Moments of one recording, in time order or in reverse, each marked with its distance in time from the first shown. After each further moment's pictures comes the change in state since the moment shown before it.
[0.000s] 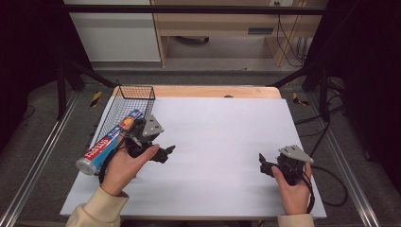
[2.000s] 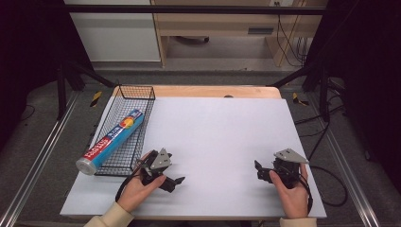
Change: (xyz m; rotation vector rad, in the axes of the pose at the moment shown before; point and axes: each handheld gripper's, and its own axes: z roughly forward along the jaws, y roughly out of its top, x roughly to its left) left arm -0.045 -0.097 0.076 -0.073 -0.217 -0.019; right arm 0.007 -0.011 0.005 0.082 0.115 -0.027
